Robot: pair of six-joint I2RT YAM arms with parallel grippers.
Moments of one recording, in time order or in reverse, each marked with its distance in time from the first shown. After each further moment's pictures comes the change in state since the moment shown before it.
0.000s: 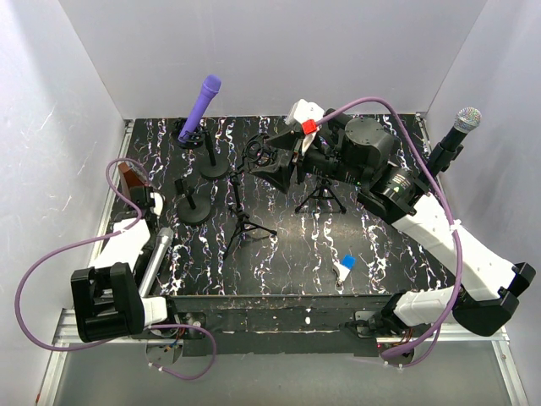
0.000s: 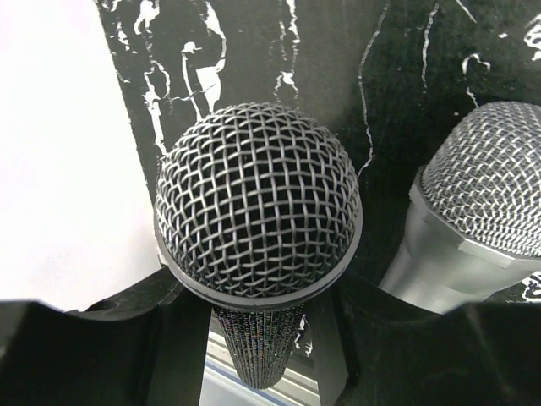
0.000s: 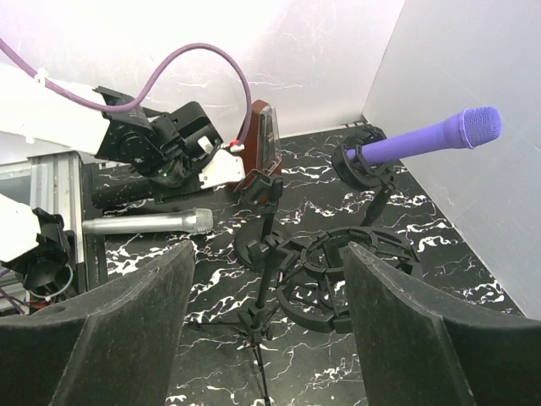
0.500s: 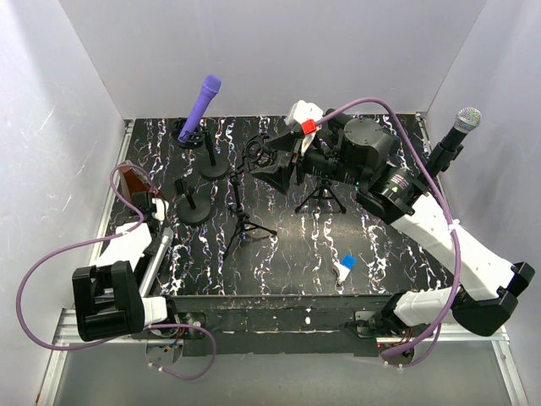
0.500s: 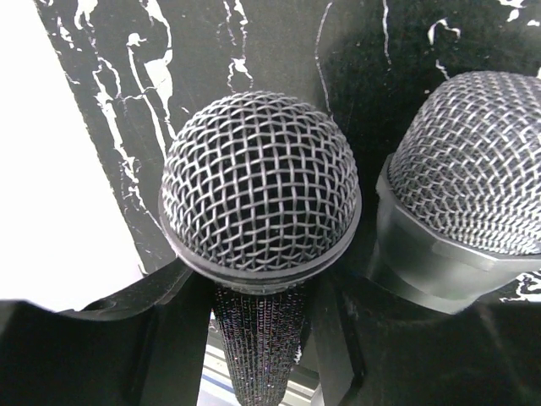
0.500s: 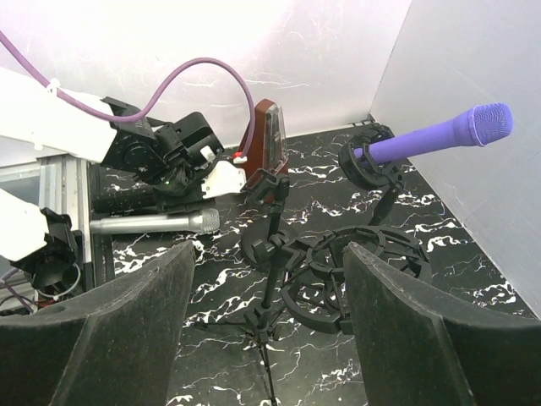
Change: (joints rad) left arm 0.001 0.007 -0.068 0.047 0.044 0.037; right arm -0.003 0.000 -0.014 0.013 -0.019 0.019
